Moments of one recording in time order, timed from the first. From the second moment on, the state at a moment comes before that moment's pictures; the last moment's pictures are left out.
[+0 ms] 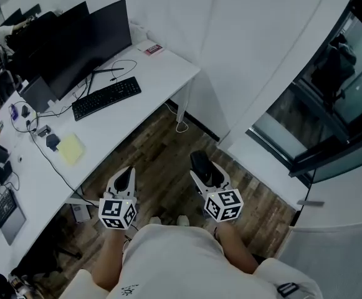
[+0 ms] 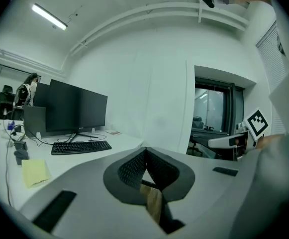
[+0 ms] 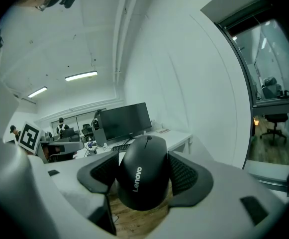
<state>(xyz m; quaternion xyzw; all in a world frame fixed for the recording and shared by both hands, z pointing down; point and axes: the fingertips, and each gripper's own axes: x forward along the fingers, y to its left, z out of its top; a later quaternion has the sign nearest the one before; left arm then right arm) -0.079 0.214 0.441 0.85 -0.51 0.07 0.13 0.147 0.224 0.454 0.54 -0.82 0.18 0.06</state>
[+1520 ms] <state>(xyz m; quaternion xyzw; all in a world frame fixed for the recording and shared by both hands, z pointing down) -0.170 0.233 0.466 0.86 -0.48 0.06 0.15 0.055 0.242 0.451 0.56 -0.81 0.18 0.08</state>
